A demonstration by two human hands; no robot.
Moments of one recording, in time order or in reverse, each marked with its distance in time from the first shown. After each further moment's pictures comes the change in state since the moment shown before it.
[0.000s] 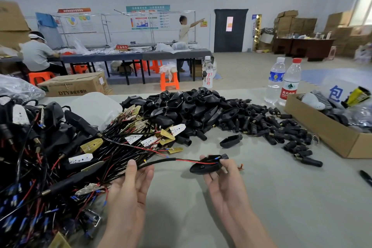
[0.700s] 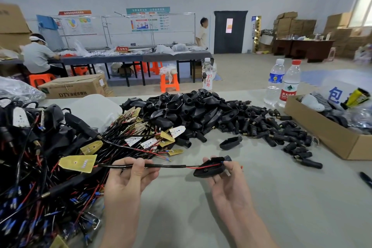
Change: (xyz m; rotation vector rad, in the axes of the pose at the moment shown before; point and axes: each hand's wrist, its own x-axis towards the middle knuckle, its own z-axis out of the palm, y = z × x) left_hand -0.006 0.006 0.000 0.234 -0.244 0.337; right_hand 0.003 -0.007 -0.002 0.048 0.019 -0.007
